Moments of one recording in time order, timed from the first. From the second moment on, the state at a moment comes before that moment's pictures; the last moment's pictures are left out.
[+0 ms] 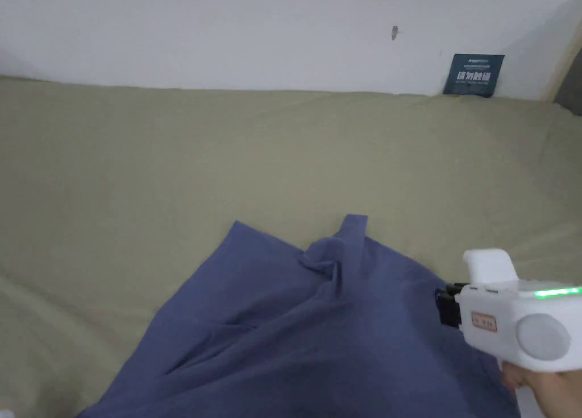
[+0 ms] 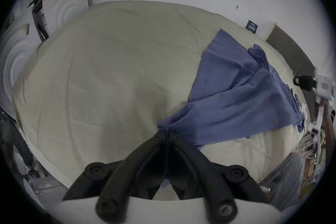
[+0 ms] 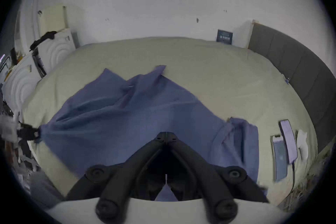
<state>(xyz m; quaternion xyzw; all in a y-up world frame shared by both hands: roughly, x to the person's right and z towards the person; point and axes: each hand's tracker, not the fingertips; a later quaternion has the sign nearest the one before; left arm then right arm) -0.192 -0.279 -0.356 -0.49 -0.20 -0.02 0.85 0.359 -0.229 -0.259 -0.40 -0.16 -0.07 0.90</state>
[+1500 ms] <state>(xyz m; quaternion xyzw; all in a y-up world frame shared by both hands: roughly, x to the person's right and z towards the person) -0.077 0.126 -0.426 -0.22 -0.22 -0.04 0.95 0.397 0.161 -0.129 -0.14 -0.18 0.00 0.97</state>
